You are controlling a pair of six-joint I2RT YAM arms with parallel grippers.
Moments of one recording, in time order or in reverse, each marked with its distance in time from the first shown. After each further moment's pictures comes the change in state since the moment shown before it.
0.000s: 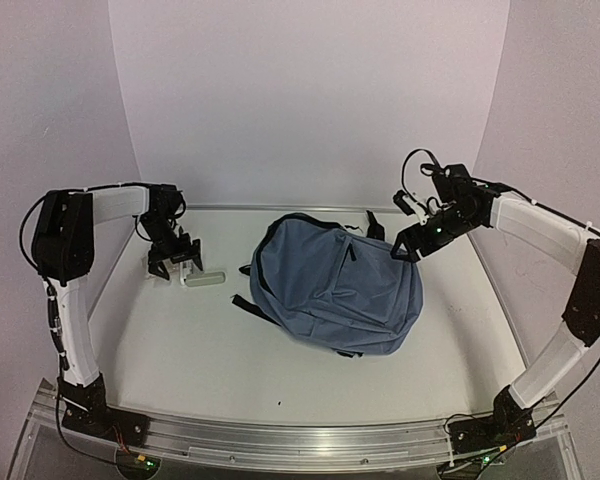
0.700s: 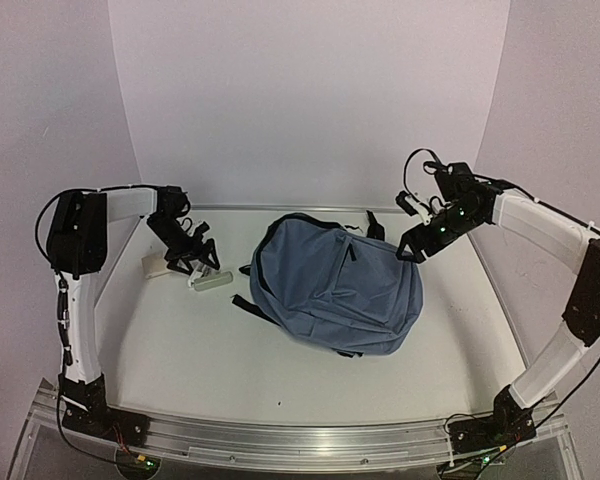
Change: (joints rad) left arm 0.010 0.157 0.150 0.019 0.290 0.381; right arm -0.015 0.000 0.023 -0.059 0.029 -0.062
